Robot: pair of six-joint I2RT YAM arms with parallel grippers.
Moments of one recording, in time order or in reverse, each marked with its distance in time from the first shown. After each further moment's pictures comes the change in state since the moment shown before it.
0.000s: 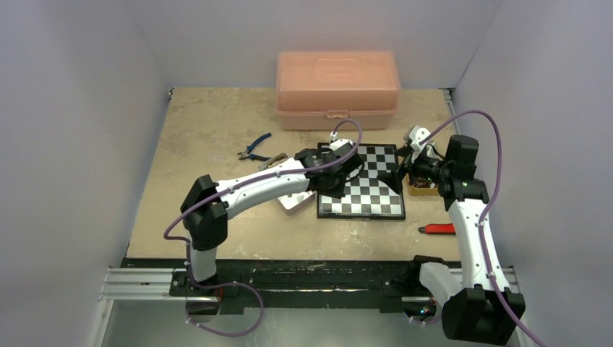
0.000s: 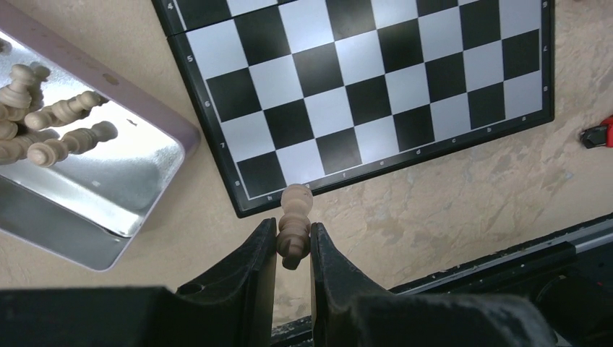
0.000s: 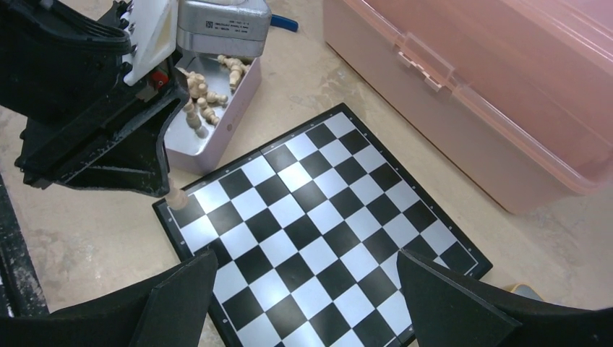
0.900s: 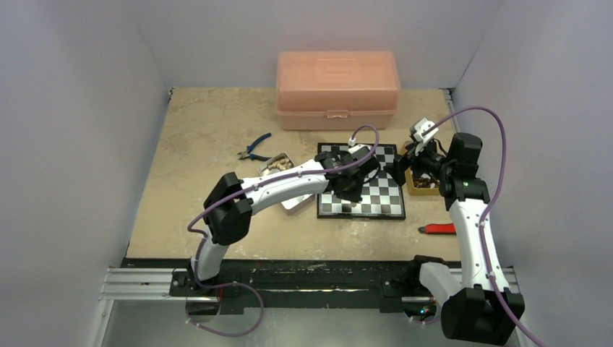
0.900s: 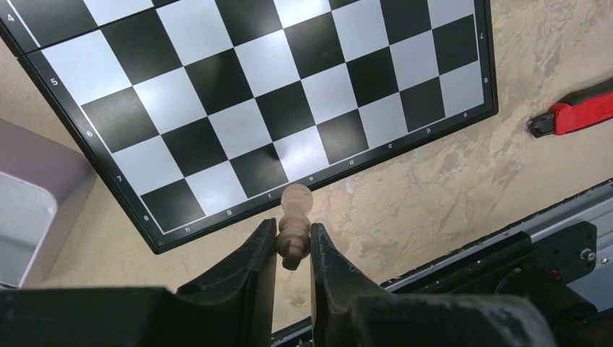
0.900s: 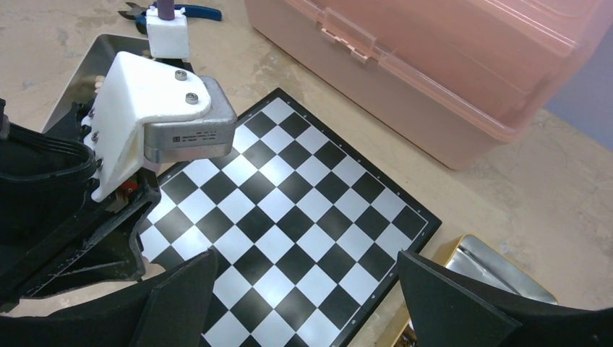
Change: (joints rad) left arm -0.037 0.185 0.167 0.037 0.098 -0.013; right arm -0.011 0.000 0.005 0.069 0.182 0.110
